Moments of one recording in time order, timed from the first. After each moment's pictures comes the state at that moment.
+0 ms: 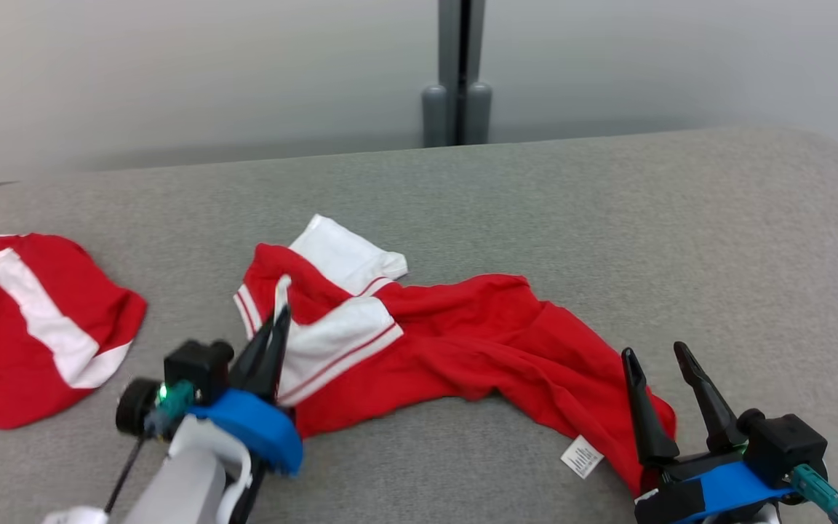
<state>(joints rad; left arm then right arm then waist) -0.39 0.21 -0.44 0.62 -0.42 -0.12 -0.26 -0.03 -0.05 0.08 0.18 0.21 0.13 -0.26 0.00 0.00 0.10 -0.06</state>
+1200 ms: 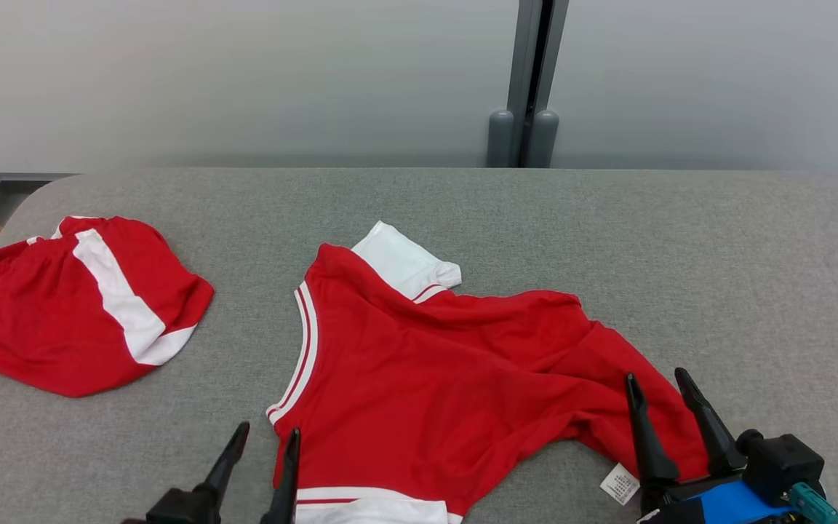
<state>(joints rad) 0.10 0.15 -0.26 0.27 -0.28 -0.11 -0.26 0.00 -0.05 0.07 0.21 0.23 0.13 -0.26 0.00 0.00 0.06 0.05</state>
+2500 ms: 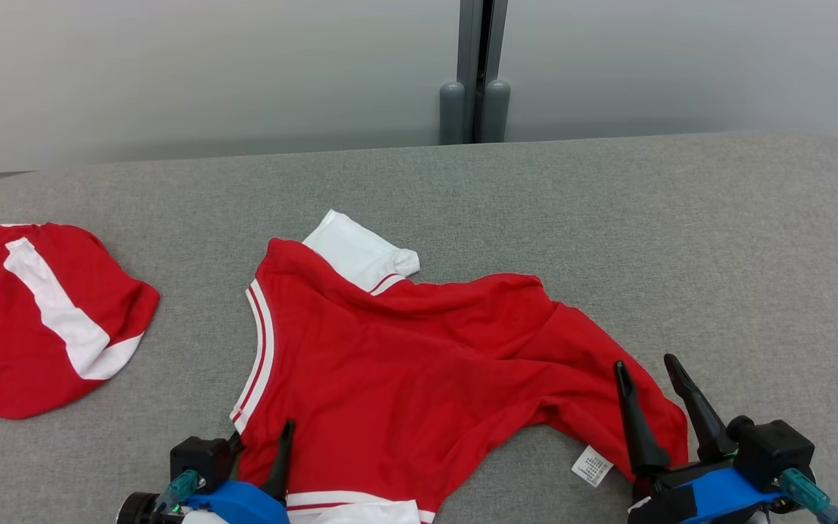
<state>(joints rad) -0.21 0.15 -0.33 0.78 -0.35 -0.13 -0.26 -0.03 -0.05 0.09 0.22 0.23 0.13 -0.26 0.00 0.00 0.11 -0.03</state>
